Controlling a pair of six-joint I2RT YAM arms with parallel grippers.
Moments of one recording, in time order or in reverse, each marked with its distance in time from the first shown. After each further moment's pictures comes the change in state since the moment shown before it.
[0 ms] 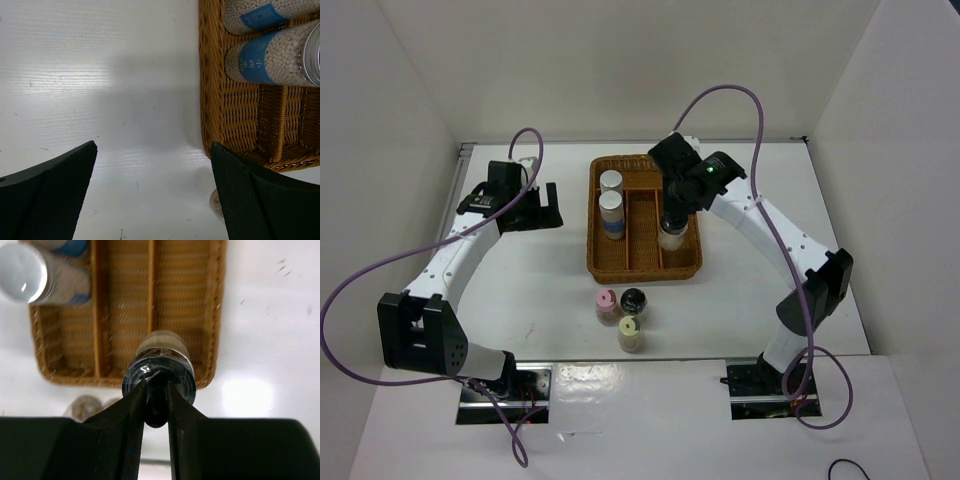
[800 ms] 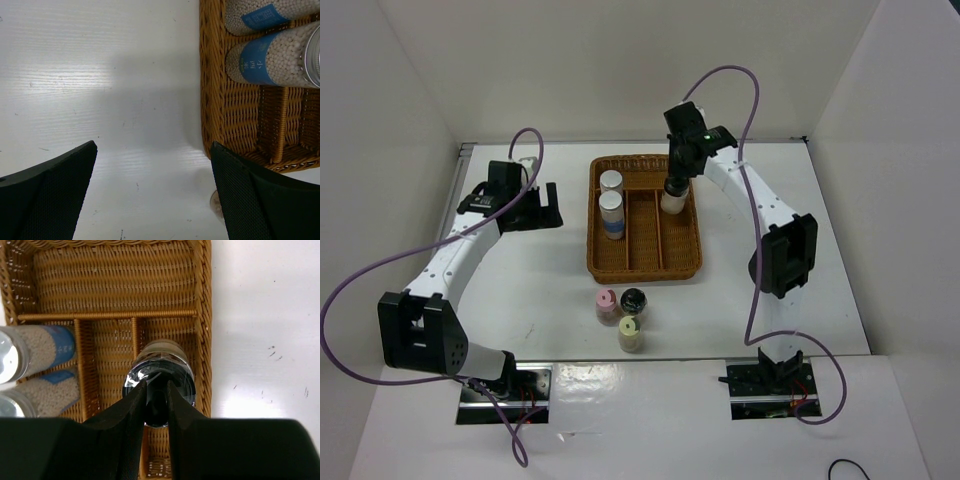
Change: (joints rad) left arm 0.000 0.002 0.000 0.002 -0.003 -0.001; right arm -0.233 0.311 0.218 0.229 -0.073 -0.159
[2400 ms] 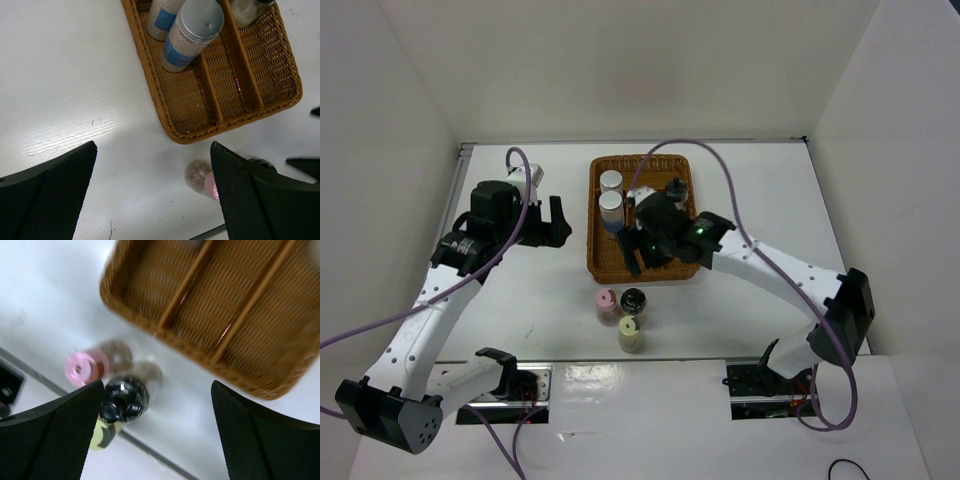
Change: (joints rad) left arm -0.163 -0.377 -0.086 -0.019 0.037 0.037; right arm 0.416 -0.554 -0.652 0.175 -0.132 -0.074
